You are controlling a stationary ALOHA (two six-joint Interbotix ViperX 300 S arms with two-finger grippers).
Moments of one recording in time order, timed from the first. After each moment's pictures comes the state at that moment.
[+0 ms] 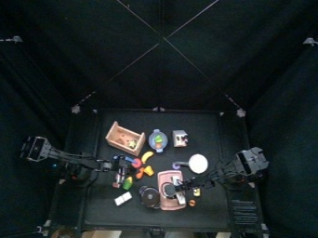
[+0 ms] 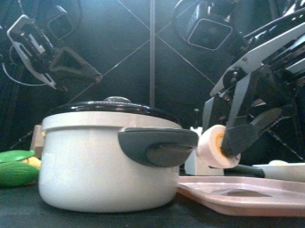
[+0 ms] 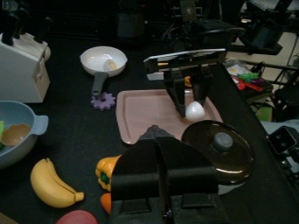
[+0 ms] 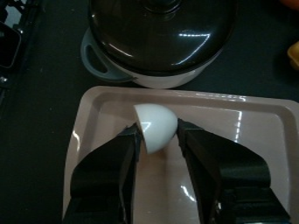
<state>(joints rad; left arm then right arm) -0.13 -0.39 1.14 -0.12 -0.53 -0.01 0.28 0.09 0.73 0.04 -0.04 0.04</state>
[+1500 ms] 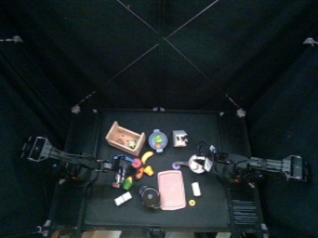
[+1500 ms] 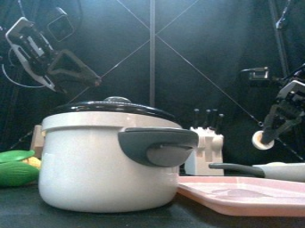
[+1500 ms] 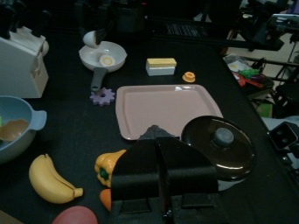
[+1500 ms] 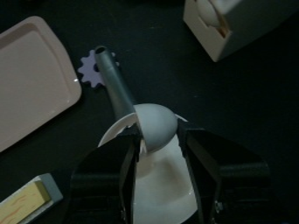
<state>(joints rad) -0.13 -0.37 1.15 -0.12 -0.53 -0.01 -0.36 -0.70 1.28 0.08 0.18 0.04</state>
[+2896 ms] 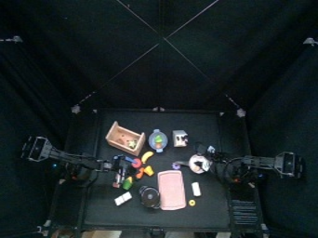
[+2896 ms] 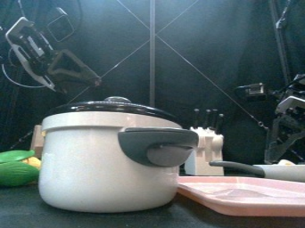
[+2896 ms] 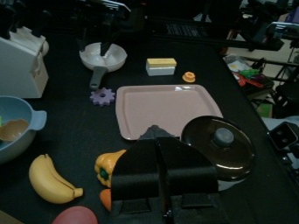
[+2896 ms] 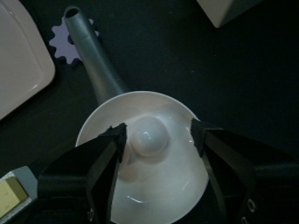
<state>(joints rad) -0.13 -0.37 1.15 -0.12 -0.53 -0.01 -0.36 -0.56 1.27 0.08 0.17 0.04</state>
